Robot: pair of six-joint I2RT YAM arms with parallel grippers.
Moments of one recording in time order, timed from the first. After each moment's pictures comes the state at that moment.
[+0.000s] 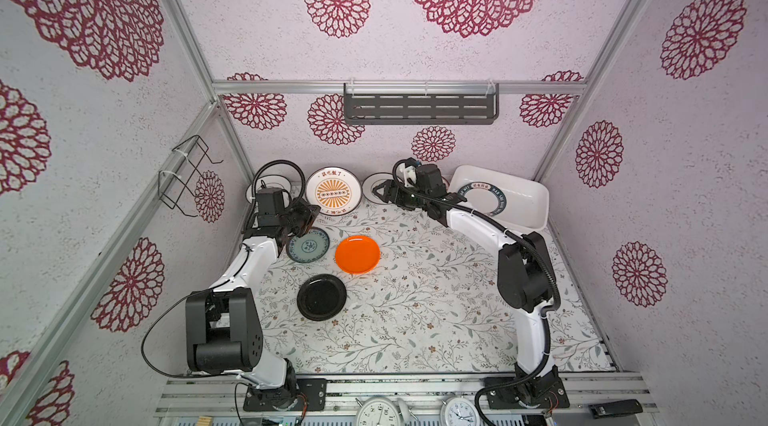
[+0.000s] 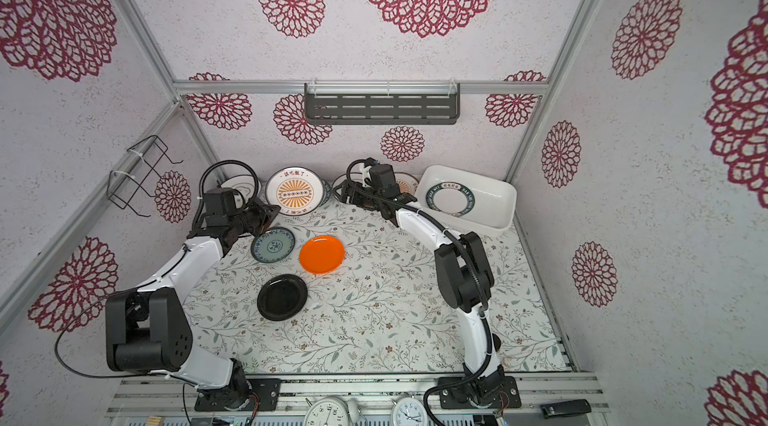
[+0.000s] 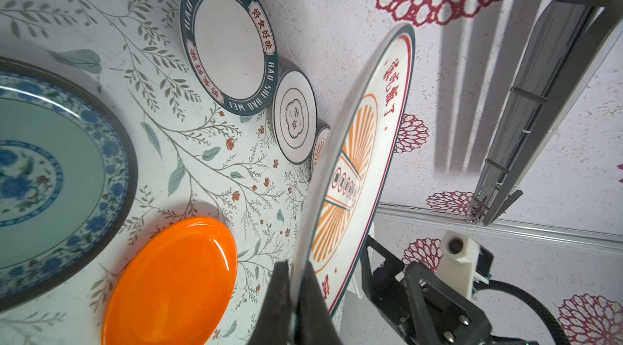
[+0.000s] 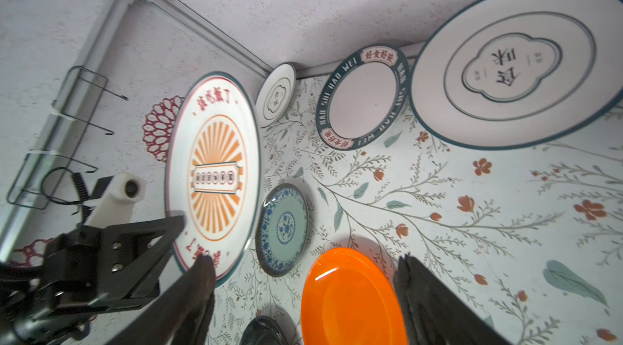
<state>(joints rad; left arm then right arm) 0.06 1.55 1.10 -0.10 0.48 -1.02 0.55 2.09 1.80 -0.09 -0.40 0.71</state>
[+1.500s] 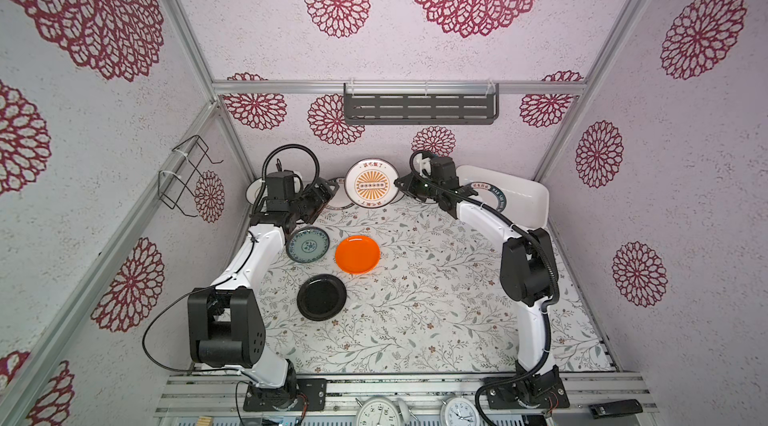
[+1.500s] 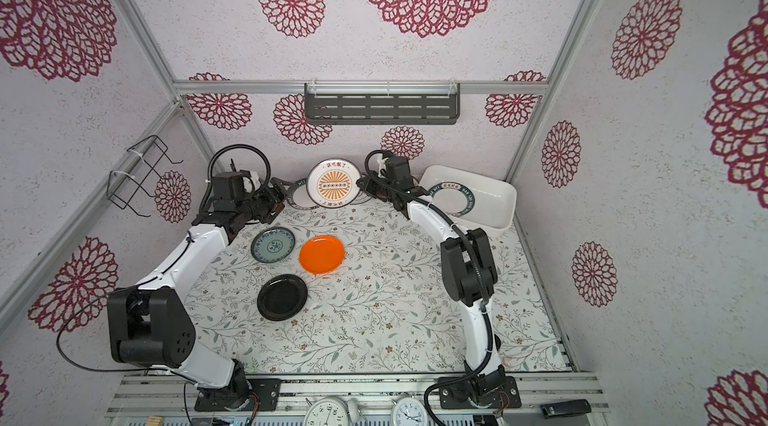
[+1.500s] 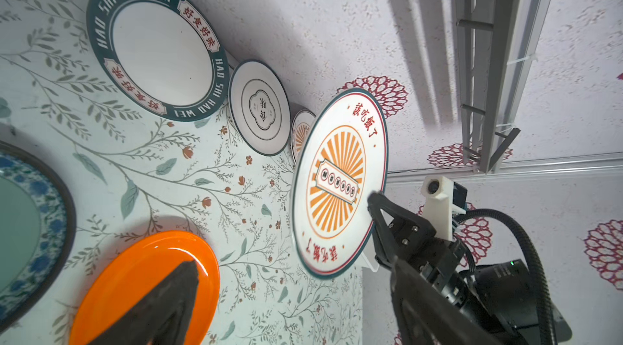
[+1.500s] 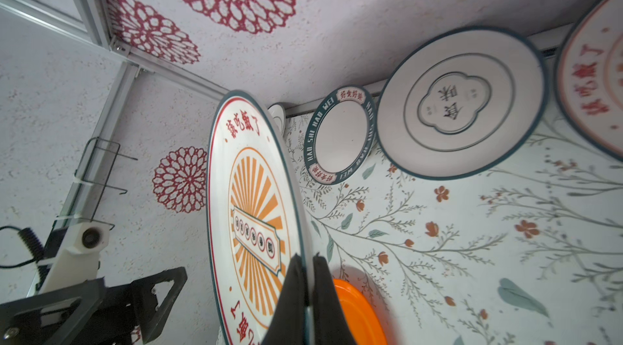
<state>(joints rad) -0.03 1.57 1.27 -0.20 0.43 -0.86 0.42 2.13 1.85 -0.10 -0.42 0.80</state>
